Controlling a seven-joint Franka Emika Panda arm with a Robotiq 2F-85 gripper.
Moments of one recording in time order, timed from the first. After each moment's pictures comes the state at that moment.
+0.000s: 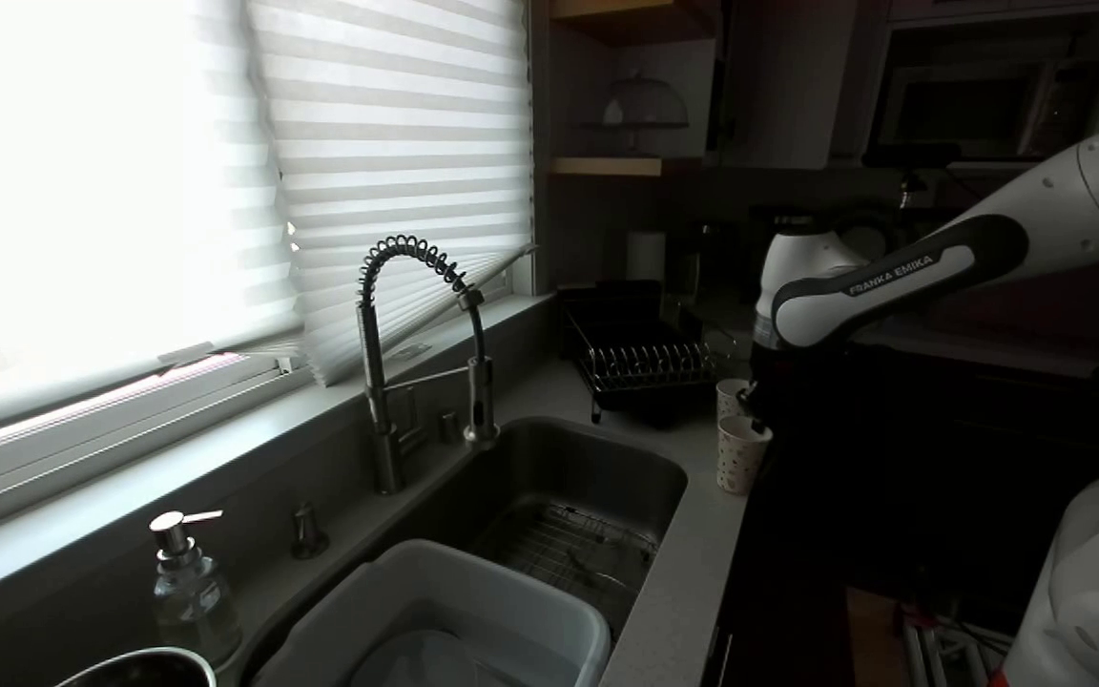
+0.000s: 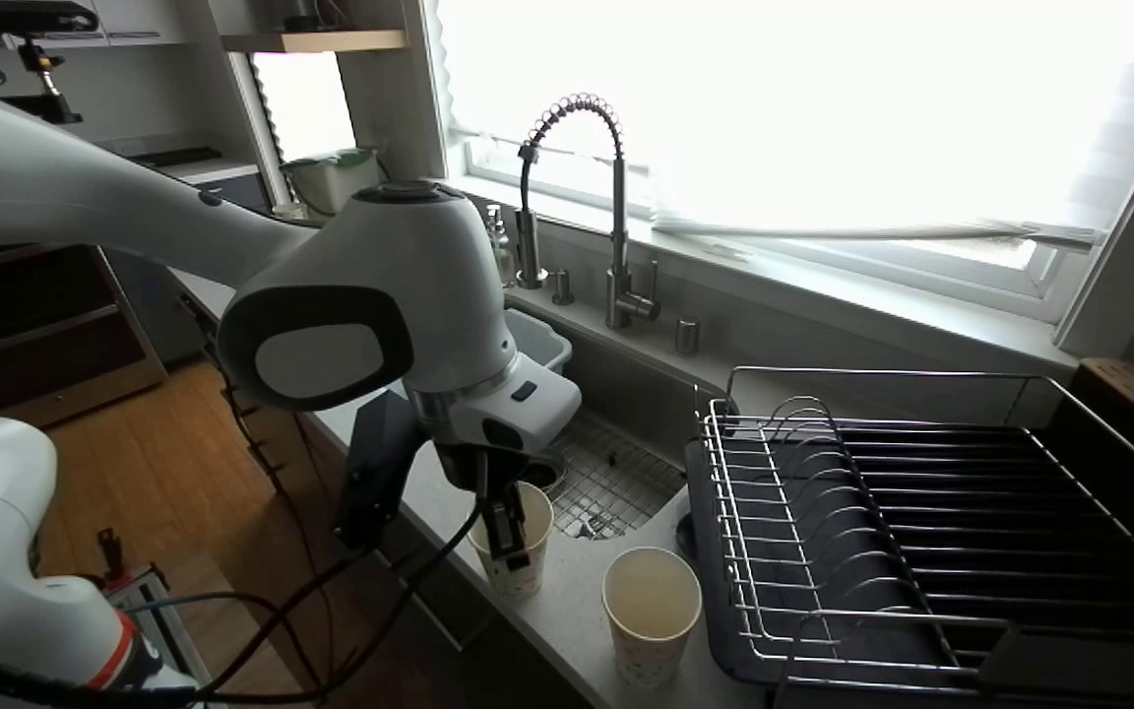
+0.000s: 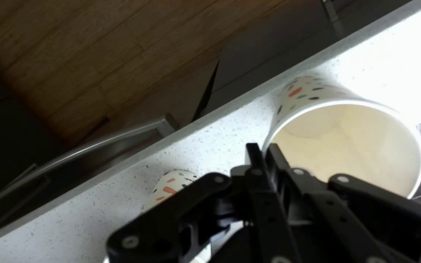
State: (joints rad) arm -0.39 -0.37 -0.32 -2.54 -0.25 2.31 0.06
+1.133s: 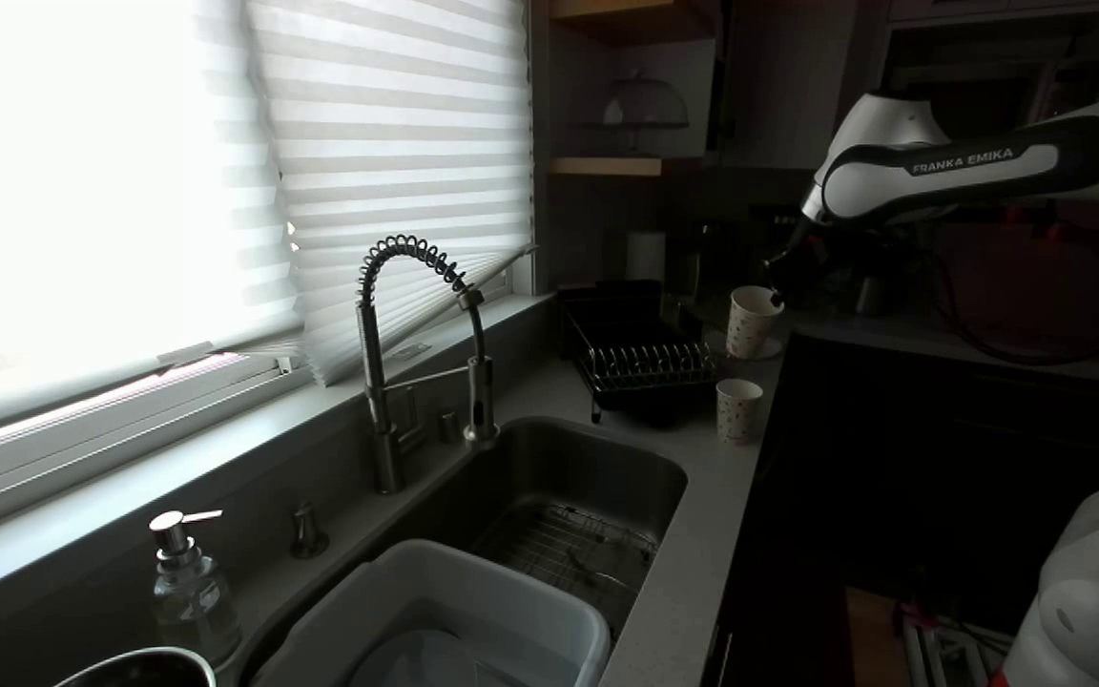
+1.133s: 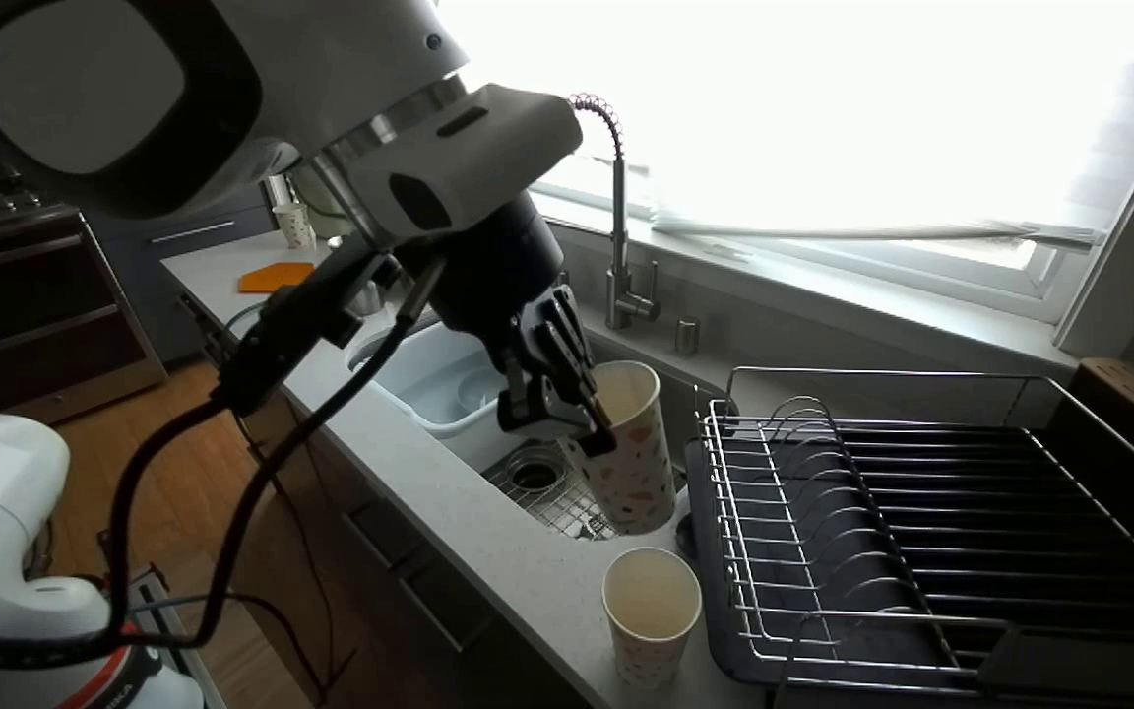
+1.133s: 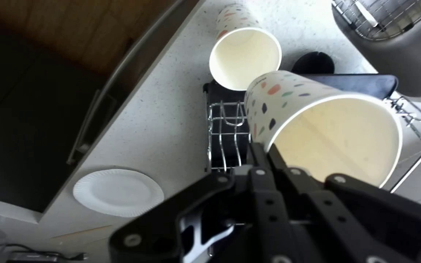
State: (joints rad) arm -0.50 -0.50 -0.32 -2.26 -0.21 2.23 0.21
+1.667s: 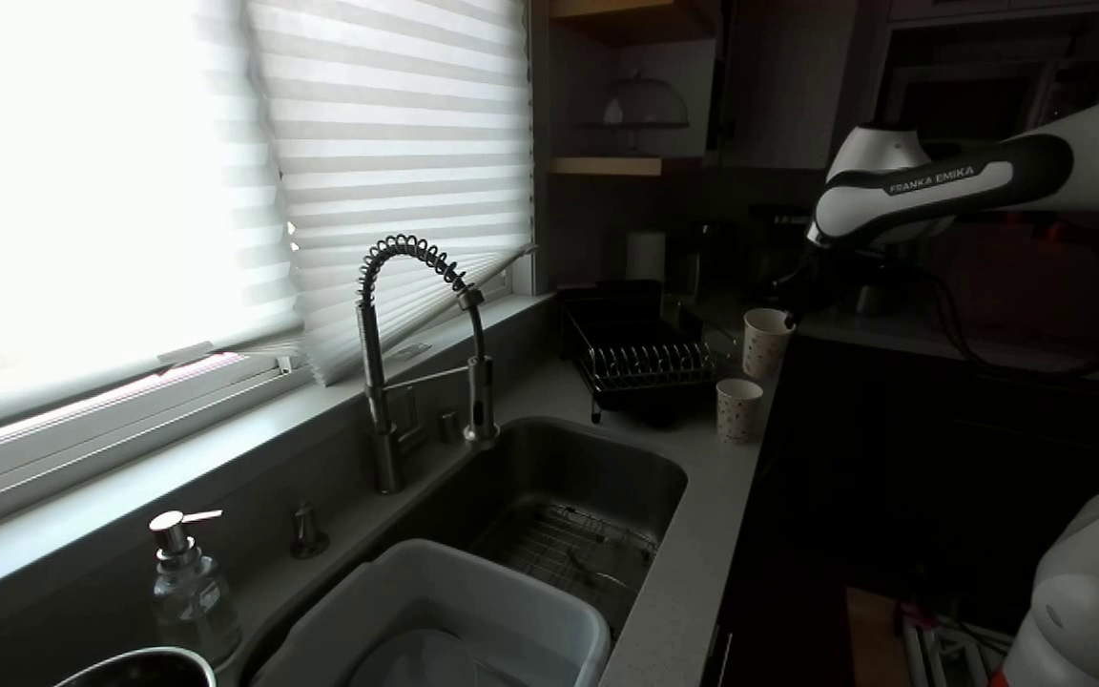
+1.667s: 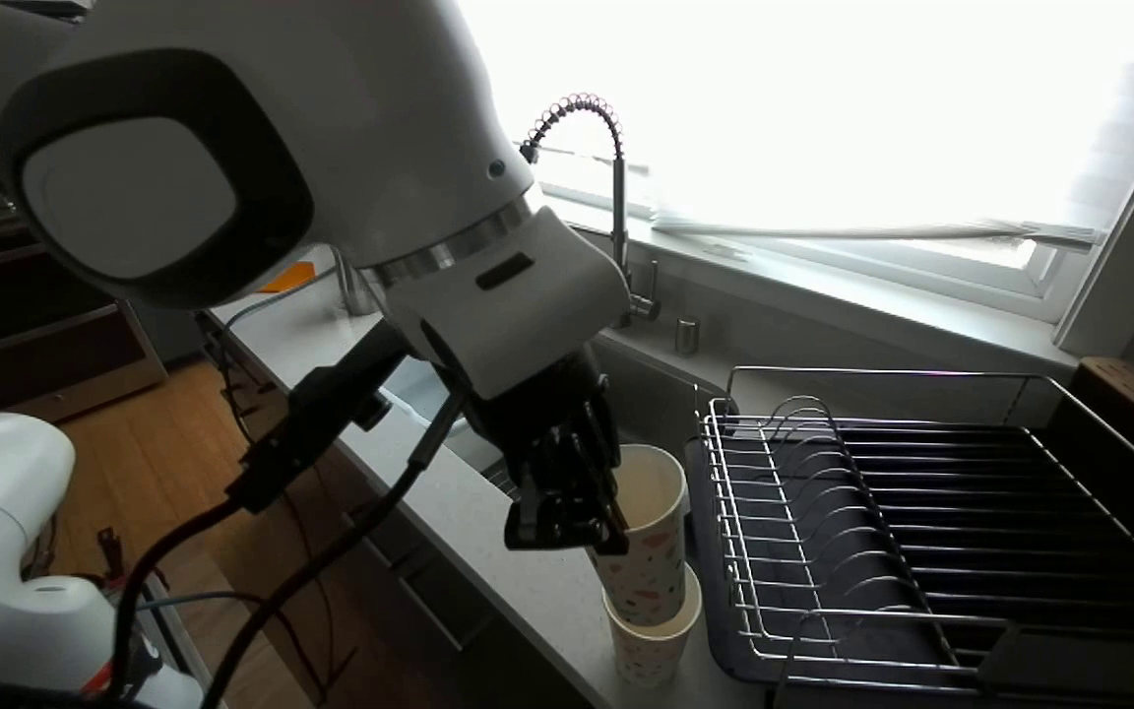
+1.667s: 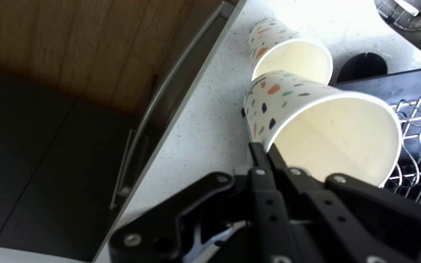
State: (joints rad) arm -0.55 -0.40 -0.37 -2.25 -0.19 2.23 0.30
